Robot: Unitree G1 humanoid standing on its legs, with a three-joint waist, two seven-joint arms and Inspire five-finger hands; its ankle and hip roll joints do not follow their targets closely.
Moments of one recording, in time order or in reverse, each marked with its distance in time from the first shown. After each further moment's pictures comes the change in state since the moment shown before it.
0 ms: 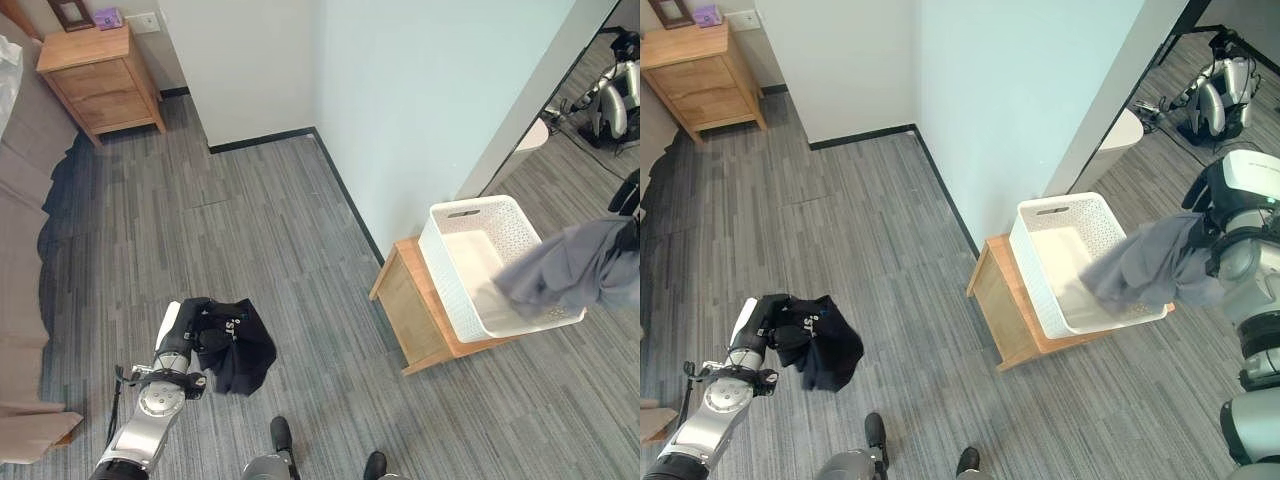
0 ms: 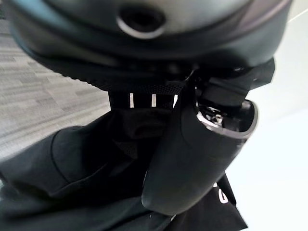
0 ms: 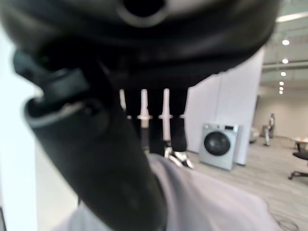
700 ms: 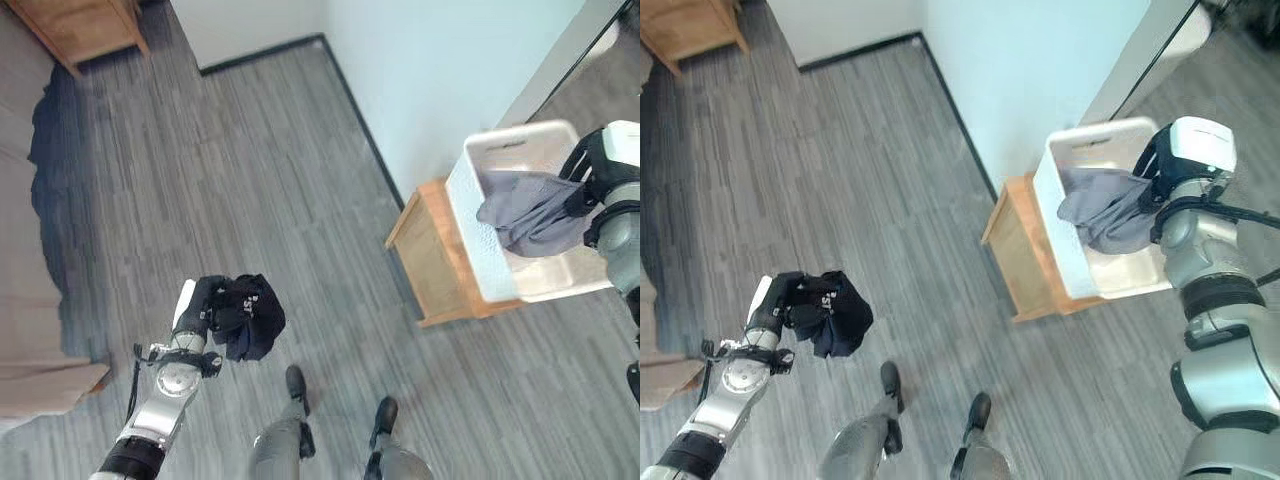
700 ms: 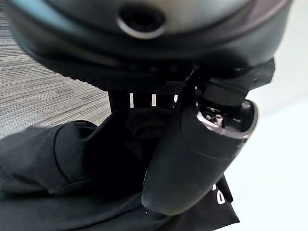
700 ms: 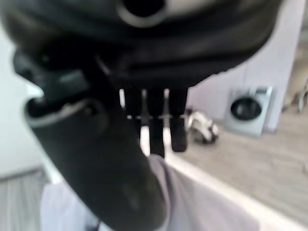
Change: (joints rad) left arm -0.153 -0.015 -0.052 0.010 -0.012 -0.038 0.041; right arm -0.254 0.208 0.221 0.236 0.009 0.008 -0.069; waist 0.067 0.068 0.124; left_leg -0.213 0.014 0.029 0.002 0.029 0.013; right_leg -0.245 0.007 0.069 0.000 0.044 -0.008
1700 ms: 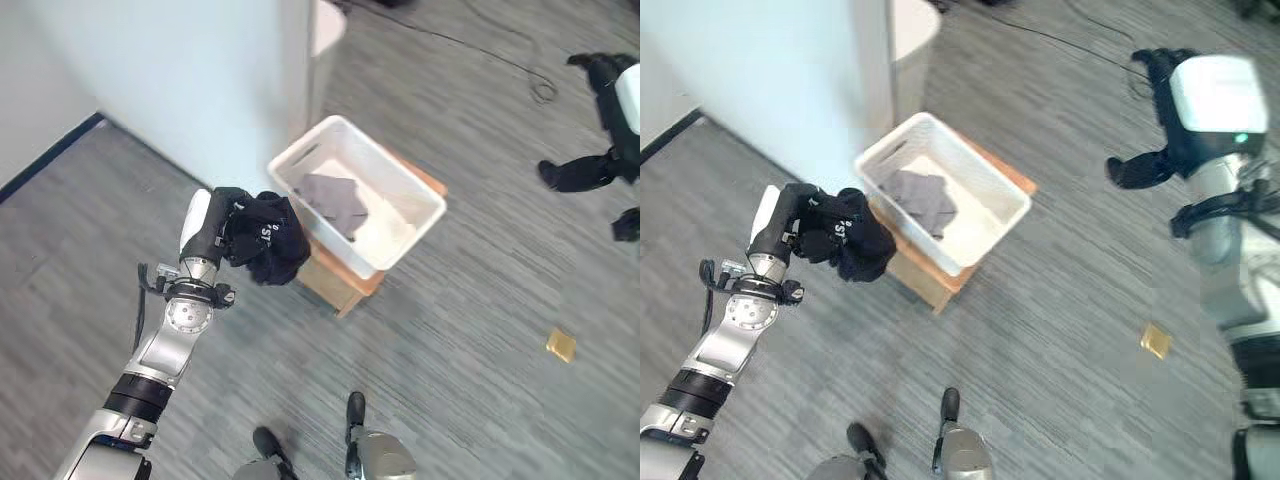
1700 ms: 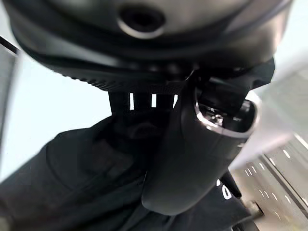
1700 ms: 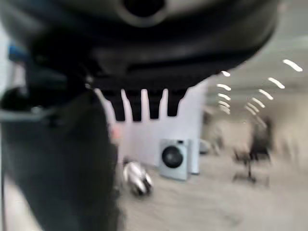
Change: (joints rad) left arm -0.232 0.009 -0.016 -0.169 0.192 0.049 -0.011; right arm 0.695 0.088 -0.793 -1.118 -0.151 0.018 0.085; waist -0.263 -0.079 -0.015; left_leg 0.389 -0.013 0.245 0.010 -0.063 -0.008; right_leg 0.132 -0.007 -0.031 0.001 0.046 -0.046
